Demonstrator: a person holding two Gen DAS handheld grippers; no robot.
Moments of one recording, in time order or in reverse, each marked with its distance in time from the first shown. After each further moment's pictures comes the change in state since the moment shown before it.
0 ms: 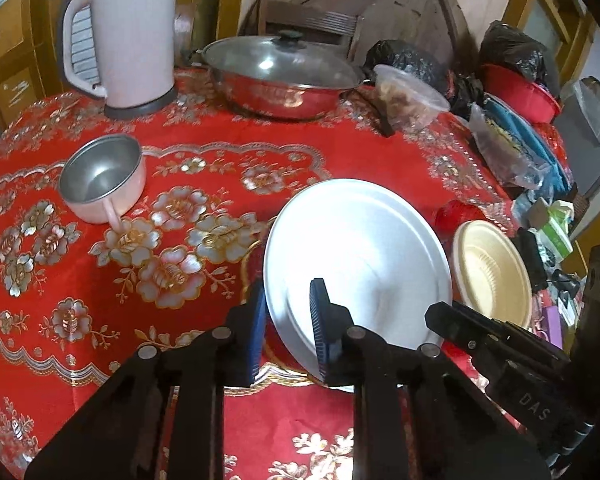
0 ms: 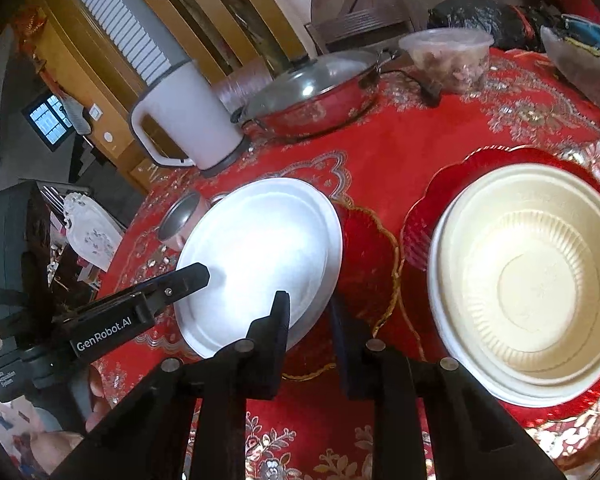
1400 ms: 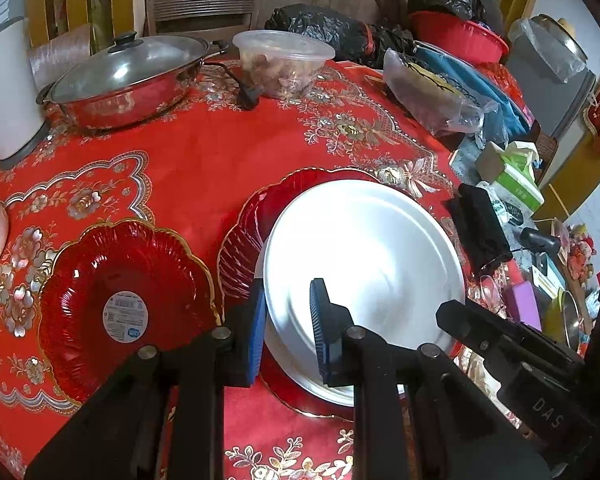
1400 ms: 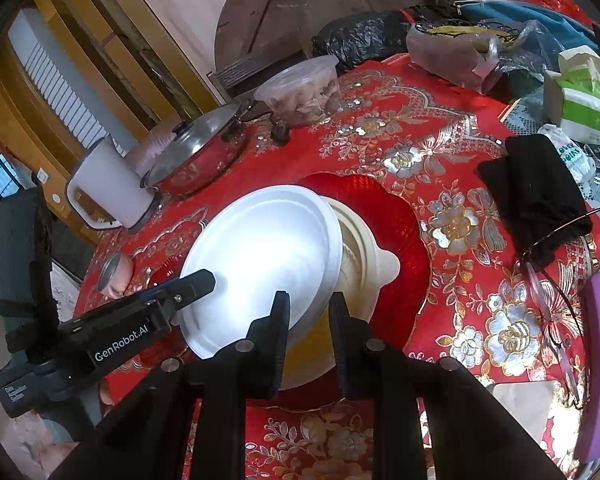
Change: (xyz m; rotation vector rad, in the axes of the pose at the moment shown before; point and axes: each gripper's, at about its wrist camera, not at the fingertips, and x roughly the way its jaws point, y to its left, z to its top) left arm 0.055 -0.164 0.000 0.185 0.055 -0.092; right arm -0.087 -0.133 -0.006 0.171 -0.088 -0.176
